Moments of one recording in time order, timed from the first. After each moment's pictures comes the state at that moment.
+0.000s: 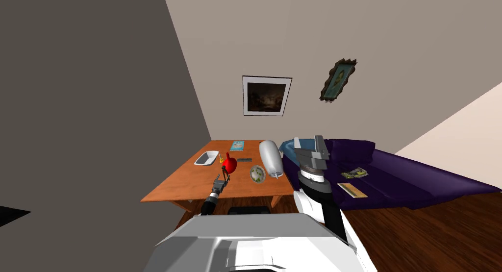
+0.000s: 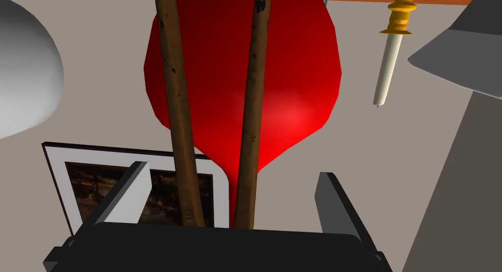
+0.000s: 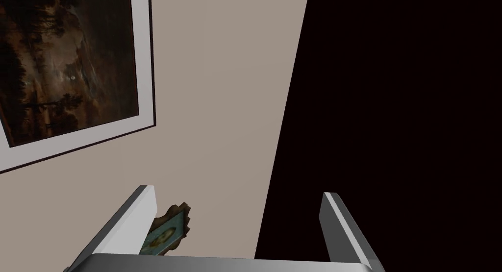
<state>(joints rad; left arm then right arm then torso) 0.02 0.07 0.26 -0.64 -0.44 -0.92 -1.28 0.50 0.00 -0.02 -2.39 0.08 -0.62 -0.16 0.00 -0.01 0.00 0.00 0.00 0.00</state>
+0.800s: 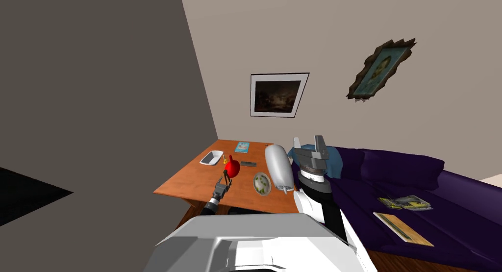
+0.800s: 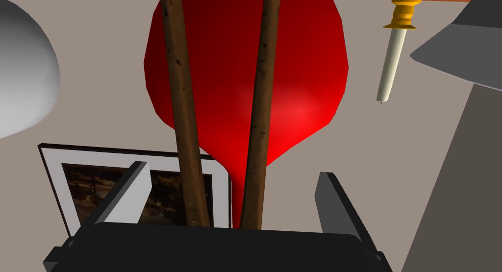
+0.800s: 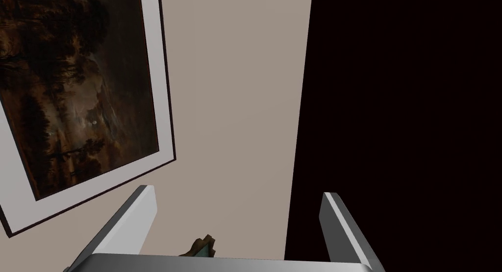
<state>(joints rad) 0.16 0.02 0.23 -0.84 -0.63 -0.92 -1.17 0.50 0.00 -0.02 -2.39 0.08 -0.62 -0.16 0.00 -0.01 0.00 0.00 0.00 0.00</state>
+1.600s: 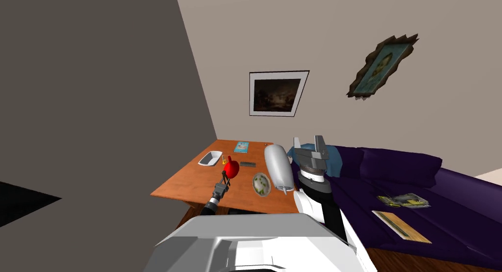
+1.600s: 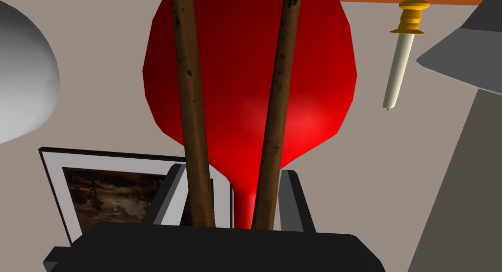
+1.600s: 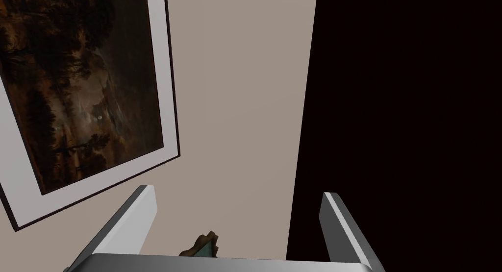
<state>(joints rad) 0.15 0.03 0.24 -0.82 -0.62 -0.92 -1.17 0.50 0.00 -0.02 -2.39 0.08 -0.62 -0.16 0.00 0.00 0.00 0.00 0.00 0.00</state>
